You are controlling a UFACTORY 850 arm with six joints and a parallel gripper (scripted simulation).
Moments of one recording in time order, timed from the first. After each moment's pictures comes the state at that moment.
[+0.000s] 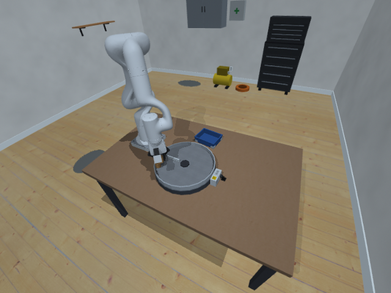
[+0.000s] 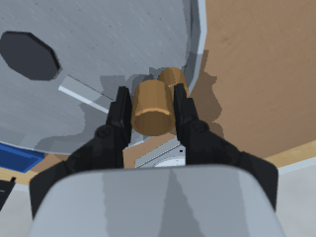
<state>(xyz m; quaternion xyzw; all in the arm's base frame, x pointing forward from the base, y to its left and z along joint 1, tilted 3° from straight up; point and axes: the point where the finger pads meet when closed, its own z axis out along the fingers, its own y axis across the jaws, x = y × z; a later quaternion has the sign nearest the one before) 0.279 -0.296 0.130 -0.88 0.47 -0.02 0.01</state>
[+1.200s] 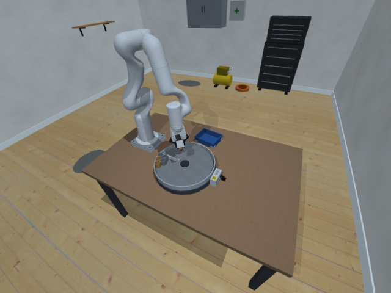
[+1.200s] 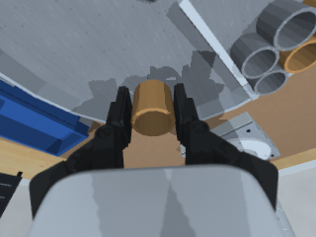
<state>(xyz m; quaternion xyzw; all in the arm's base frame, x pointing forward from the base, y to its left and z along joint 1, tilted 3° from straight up) 0.358 -0.143 0.134 -0.88 0.47 -0.02 0.02</state>
